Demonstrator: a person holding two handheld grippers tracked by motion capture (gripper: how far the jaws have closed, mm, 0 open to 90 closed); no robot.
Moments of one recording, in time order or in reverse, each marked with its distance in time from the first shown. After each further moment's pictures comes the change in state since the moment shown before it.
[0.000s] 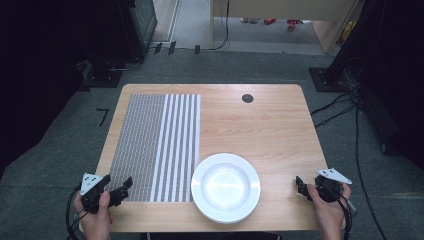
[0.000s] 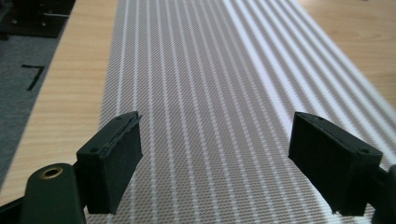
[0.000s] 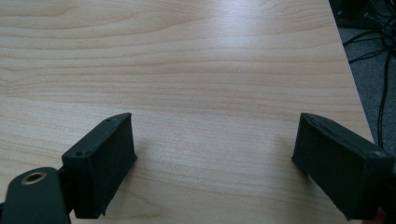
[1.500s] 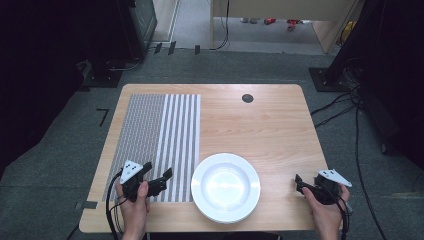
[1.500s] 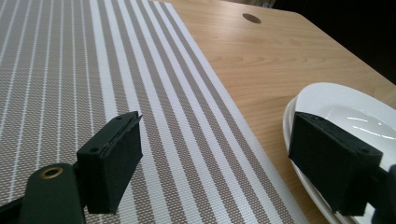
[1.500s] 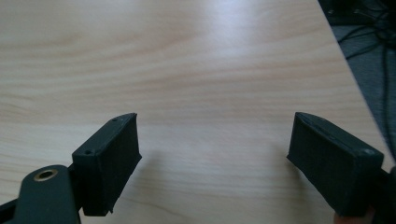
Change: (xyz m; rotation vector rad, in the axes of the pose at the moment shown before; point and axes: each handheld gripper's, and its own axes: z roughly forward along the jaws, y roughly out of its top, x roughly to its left) left arm -0.096 0.023 0.031 -0.037 -0.232 0.043; right arm 0.009 0.000 -0.003 -0.044 -0.022 0.085
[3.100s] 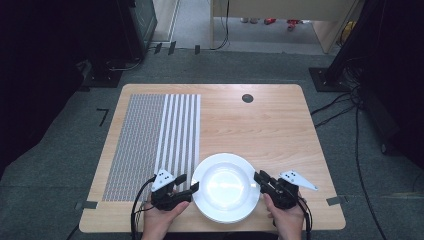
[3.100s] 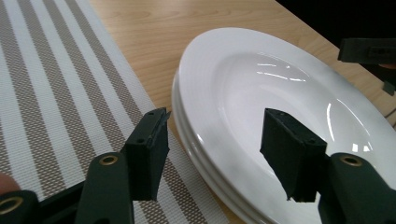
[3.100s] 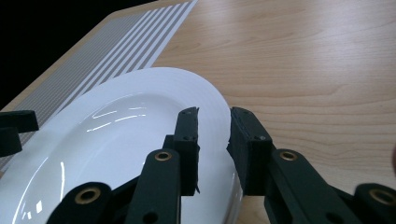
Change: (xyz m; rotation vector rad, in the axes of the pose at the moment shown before) left arm -0.059 -0.023 0.025 0.120 -0.209 0.077; right arm 0.128 0.014 -0.036 -0.114 0.434 0.055
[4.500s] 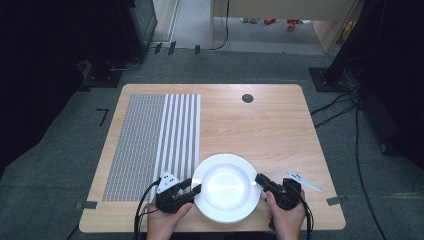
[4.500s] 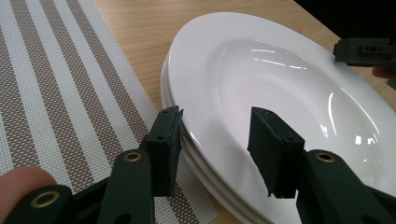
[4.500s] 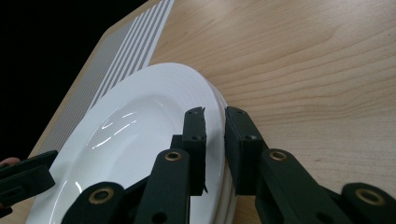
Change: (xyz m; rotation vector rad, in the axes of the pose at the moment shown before) left arm -0.009 -0.007 0.007 0.032 0.011 -0.023; right arm -0.017 -0.011 0.005 0.031 0.031 0.280
